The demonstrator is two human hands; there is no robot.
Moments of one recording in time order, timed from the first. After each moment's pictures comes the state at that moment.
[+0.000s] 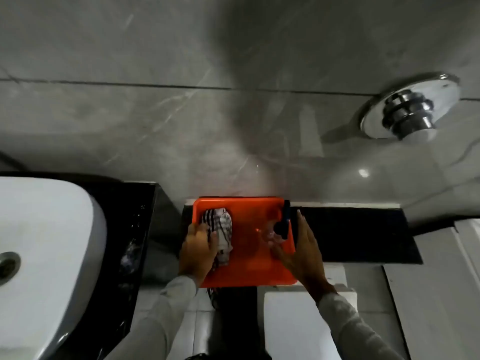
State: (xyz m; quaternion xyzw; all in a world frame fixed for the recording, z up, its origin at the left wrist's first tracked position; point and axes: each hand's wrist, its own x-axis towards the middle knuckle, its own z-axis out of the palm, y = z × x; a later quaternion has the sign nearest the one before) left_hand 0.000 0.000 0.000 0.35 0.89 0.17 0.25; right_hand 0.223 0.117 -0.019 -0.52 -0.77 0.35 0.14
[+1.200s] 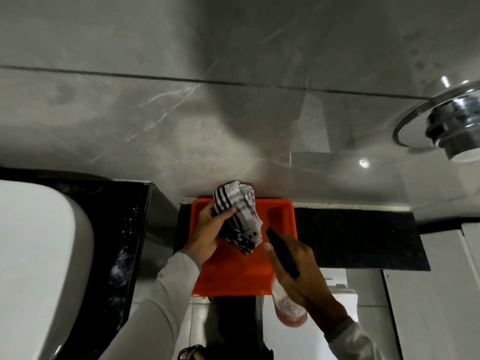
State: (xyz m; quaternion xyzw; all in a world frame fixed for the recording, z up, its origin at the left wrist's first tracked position) left_hand -0.027 0.080 -0.015 -0.01 0.60 0.58 0.55; right_hand 0.194 0.103 0.024 -0.40 -0.80 0.42 0.17
